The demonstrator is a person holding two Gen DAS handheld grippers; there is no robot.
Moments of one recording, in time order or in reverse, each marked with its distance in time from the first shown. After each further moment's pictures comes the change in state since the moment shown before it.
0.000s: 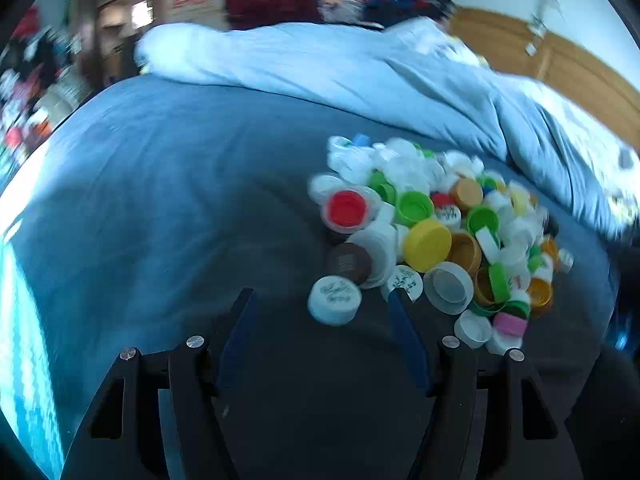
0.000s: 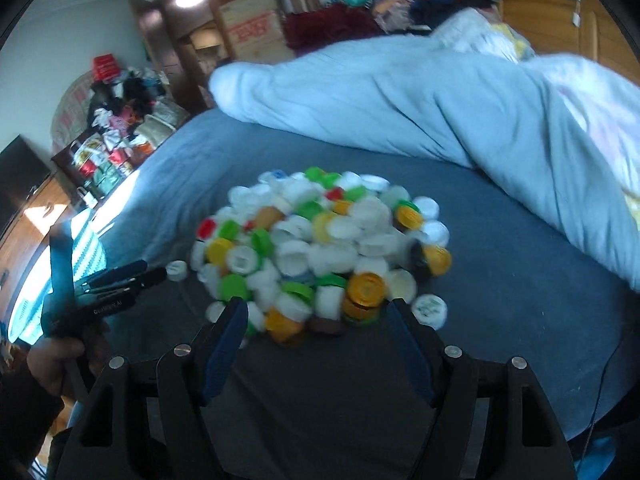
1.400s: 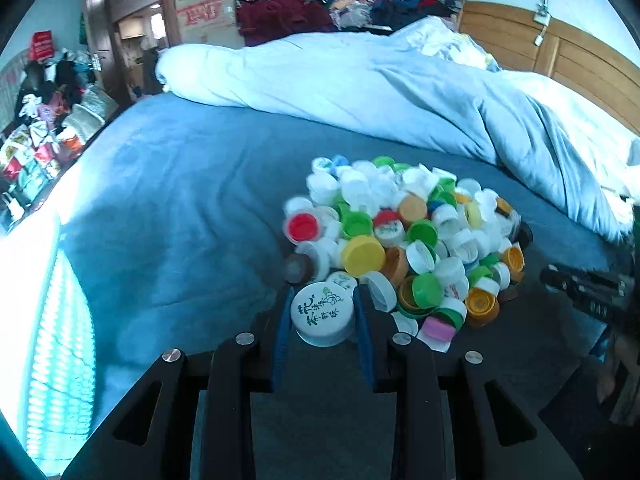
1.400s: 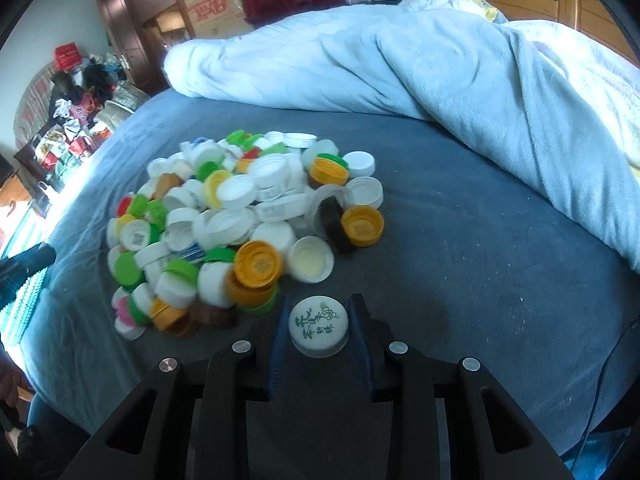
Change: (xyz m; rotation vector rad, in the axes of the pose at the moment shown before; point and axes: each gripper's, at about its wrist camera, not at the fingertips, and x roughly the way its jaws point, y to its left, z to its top) left arm -0.067 -0.064 0.015 -0.029 -0.017 0.159; right arm 0.032 -0.046 -0.014 0.008 0.068 -0.106
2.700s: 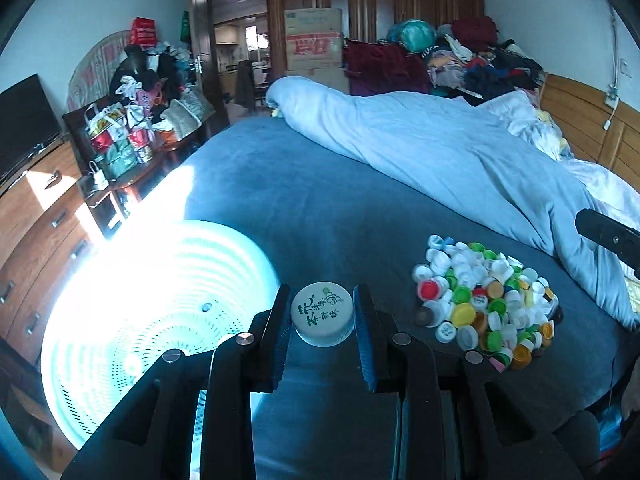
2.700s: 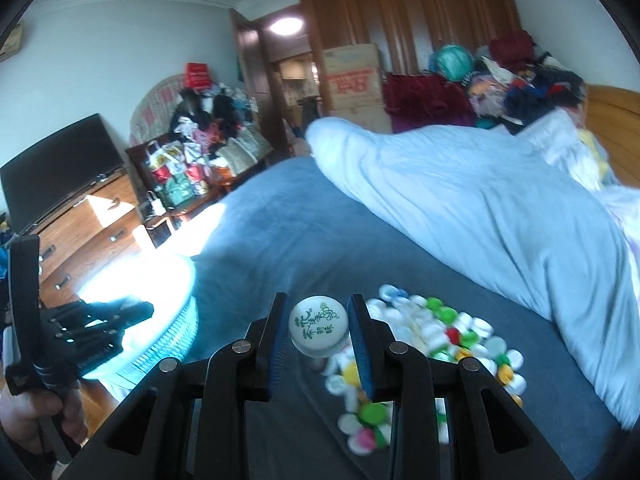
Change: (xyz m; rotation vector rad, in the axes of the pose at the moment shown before) left arm -0.109 0.114 0.012 -0.212 -0.126 0.217; right arm -0.123 0.215 0.099 -0.298 -0.281 0.311
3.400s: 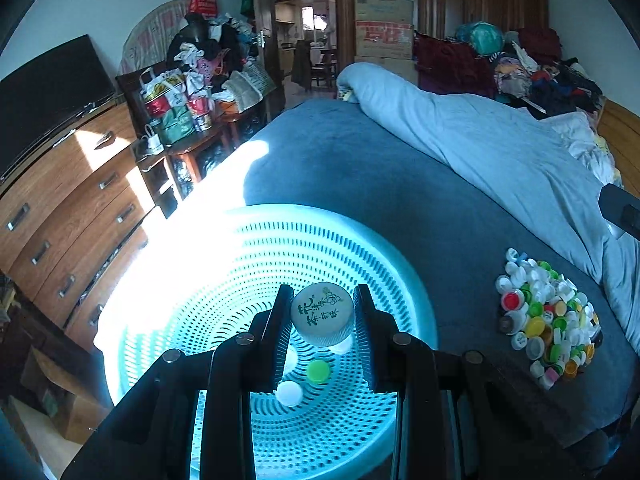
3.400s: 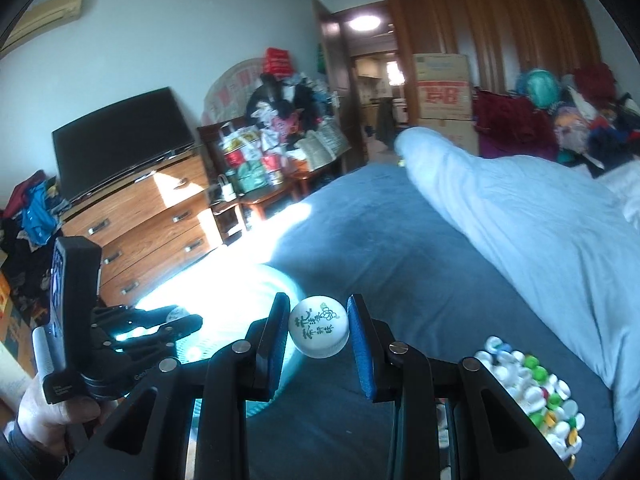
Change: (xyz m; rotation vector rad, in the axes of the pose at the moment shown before) left arm 0.010 0.108 0.002 -0.131 0.071 0.147; right arm 0.058 0.140 0.049 -0.160 0.029 0.212
